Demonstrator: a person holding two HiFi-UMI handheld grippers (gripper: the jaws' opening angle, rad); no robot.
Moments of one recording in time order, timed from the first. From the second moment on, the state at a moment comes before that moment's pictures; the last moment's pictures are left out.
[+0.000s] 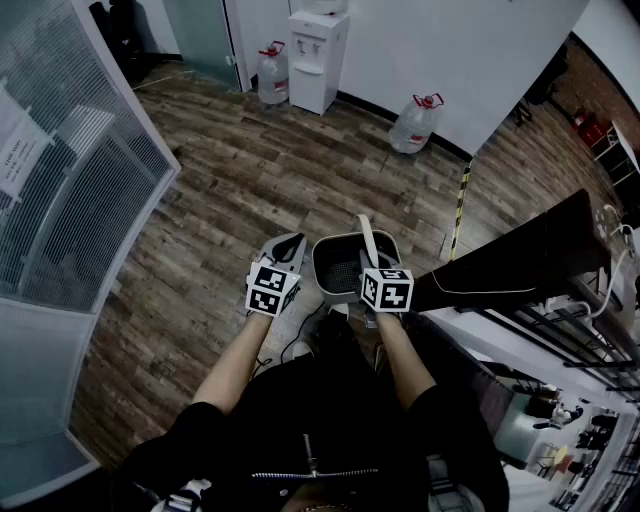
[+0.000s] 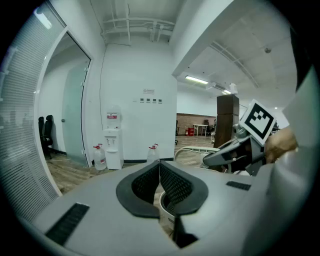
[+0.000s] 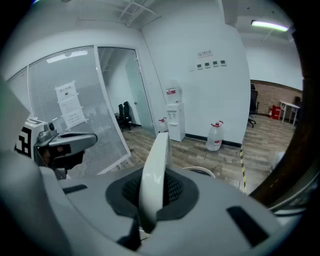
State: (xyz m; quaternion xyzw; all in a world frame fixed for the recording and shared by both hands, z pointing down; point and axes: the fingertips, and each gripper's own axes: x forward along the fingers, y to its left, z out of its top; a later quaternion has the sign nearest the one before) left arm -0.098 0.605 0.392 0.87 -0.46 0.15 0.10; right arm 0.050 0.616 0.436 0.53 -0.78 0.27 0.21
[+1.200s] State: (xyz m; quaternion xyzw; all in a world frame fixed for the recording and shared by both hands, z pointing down) left arm -0.045 0.563 0.420 0.88 -0.43 0.17 0.11; right arm 0.097 0.589 0.449 0.53 -0.77 0.32 0.16
